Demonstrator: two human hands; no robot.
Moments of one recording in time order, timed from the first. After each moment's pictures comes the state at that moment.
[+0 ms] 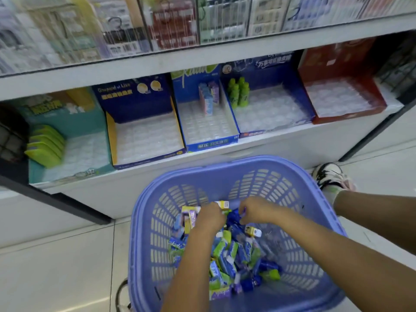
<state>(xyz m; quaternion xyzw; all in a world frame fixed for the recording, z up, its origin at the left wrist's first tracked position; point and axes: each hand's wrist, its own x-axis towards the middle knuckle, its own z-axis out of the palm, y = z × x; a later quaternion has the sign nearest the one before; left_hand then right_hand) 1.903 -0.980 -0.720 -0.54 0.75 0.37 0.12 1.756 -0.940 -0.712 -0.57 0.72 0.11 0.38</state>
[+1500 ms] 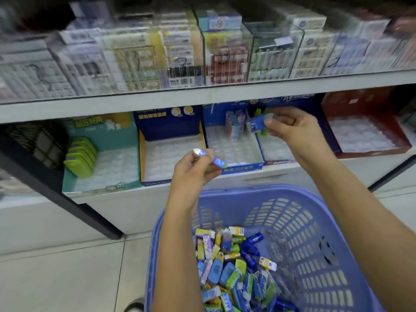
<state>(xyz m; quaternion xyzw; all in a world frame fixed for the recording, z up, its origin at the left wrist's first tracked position) 1.952 -1.046 -0.569 -0.37 0.43 0.69 -0.46 1.732 -1.033 -0.527 -0.41 0.59 -0.62 0.32</state>
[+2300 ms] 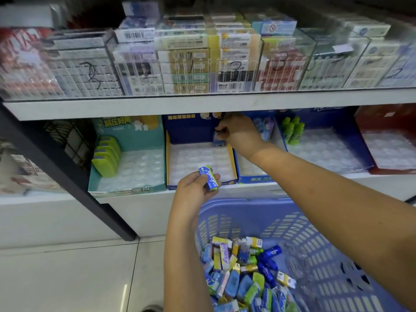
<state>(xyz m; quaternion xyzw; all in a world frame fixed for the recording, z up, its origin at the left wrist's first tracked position) 1.996 -1.066 -0.589 -0.48 0.35 0.69 -0.41 1.833 -1.167 -0.558 -0.71 0.68 -0.18 0.07</state>
